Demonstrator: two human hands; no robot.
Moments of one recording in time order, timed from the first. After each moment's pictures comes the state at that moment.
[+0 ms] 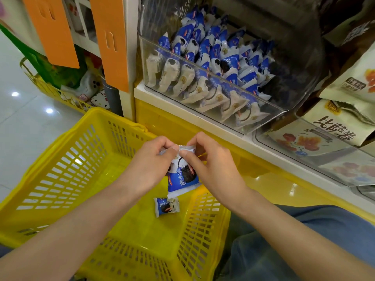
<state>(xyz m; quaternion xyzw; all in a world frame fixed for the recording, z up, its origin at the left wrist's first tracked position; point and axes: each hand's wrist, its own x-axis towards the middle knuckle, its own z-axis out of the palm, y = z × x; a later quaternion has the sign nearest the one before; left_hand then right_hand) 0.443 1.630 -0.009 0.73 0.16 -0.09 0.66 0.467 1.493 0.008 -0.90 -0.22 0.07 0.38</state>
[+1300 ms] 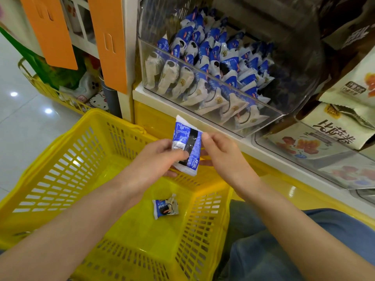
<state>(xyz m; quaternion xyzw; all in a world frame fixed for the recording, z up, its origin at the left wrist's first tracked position) 0.448 1.627 0.000 0.65 0.17 -0.16 0.72 0.487 1.486 0.018 -0.83 0.00 0.21 0.51</state>
